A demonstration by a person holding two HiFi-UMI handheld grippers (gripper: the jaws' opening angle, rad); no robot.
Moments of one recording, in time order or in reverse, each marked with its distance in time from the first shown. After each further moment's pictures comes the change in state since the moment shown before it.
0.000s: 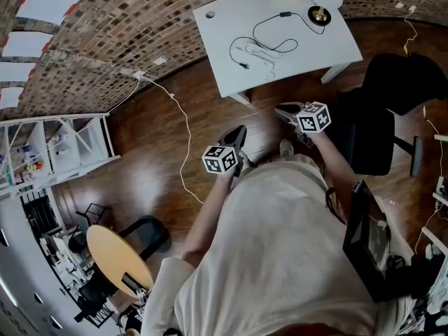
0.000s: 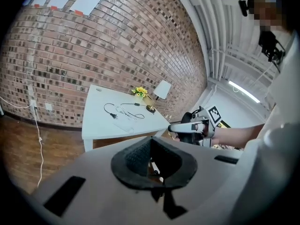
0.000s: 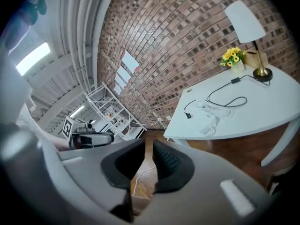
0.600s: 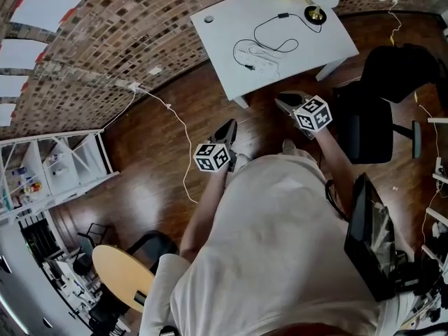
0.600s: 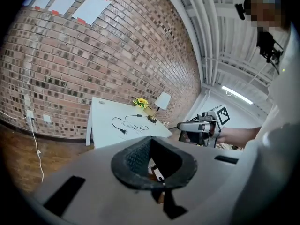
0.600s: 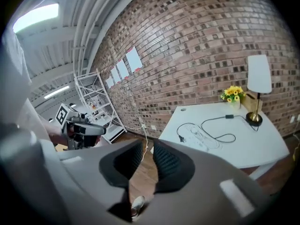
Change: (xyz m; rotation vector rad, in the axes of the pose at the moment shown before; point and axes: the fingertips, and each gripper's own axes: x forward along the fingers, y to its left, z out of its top) left arm -0.049 0.068 0.060 0.046 -0.082 -0.058; right arm 0.025 0.040 0.065 -0.240 -0.047 -0.269
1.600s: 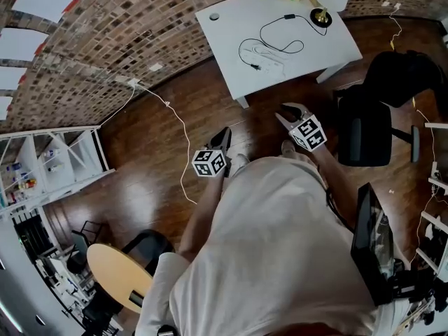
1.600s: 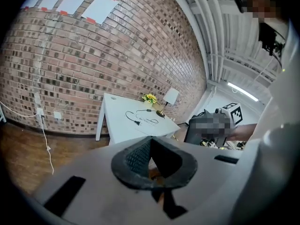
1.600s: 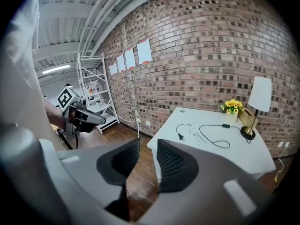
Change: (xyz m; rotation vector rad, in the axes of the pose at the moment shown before) left arm -0.031 0.053 -0.042 -0.004 0.033 0.067; right arm 0.018 0.033 -0.035 -0.194 0.032 -0.113
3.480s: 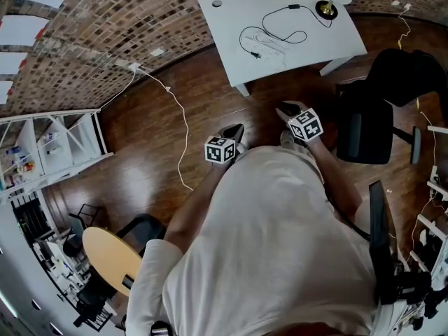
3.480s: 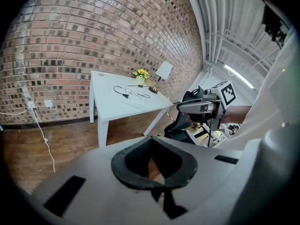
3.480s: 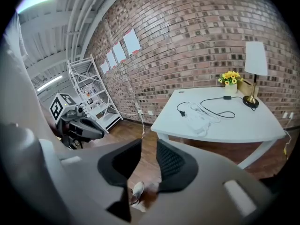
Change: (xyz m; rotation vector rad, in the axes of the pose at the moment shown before) left arm 0.033 -0.039 -0.081 0.042 0.278 -0.063; right arm 0.014 -0.002 -0.066 0.192 0.116 0.057
